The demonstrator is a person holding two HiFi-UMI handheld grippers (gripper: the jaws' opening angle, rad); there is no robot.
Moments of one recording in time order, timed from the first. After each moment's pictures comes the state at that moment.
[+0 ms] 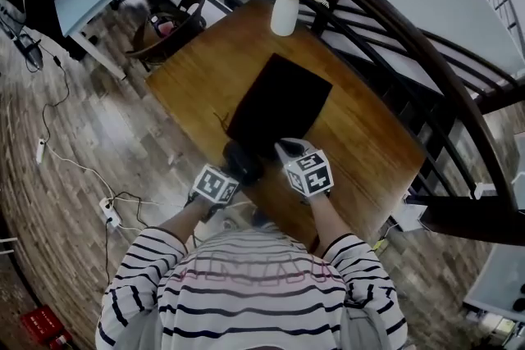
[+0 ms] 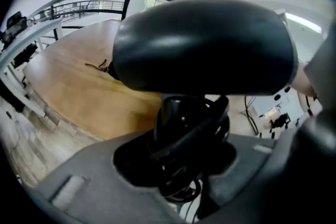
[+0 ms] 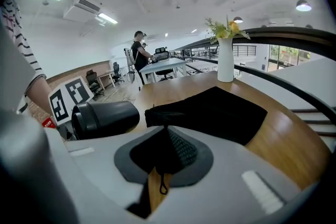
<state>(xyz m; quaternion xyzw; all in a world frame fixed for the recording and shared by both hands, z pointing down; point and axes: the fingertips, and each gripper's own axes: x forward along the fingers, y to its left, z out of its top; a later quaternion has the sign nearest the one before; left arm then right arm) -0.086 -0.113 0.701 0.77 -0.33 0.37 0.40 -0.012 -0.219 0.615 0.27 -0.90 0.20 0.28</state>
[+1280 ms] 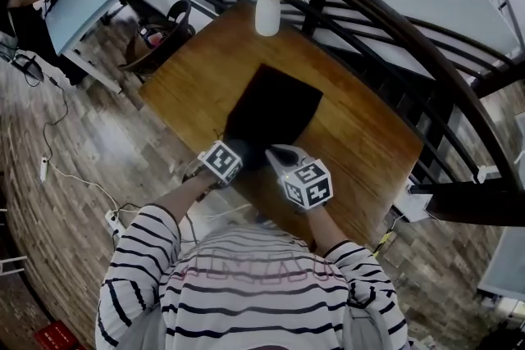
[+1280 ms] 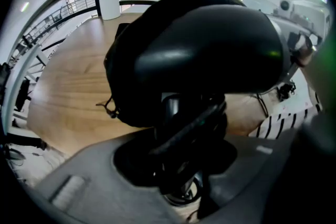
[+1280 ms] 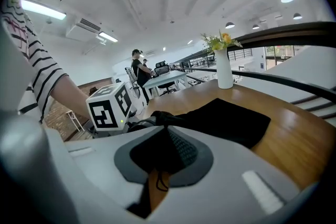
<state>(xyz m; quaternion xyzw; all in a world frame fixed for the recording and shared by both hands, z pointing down) -0.092 -0.146 0.711 0.72 -0.27 0.54 0.35 -0.002 -0.190 0.577 0.27 -0.92 0.22 0.19</state>
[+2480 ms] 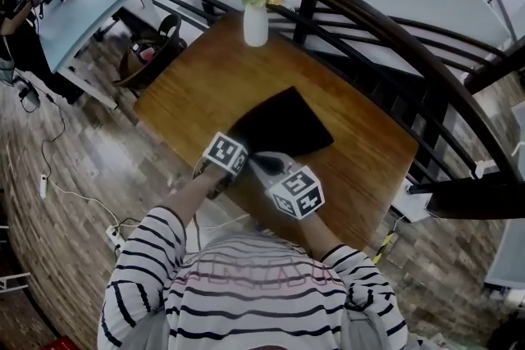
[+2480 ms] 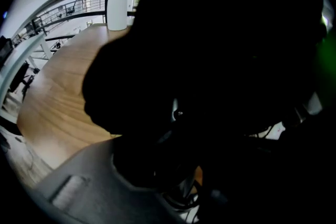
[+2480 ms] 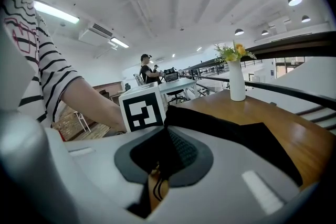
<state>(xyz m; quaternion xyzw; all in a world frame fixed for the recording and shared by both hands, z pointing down) -0.046 -0.218 0.675 0.76 -0.31 0.45 0.37 -0.029 -0.189 0.537 0.24 -0.94 0.19 0.15</state>
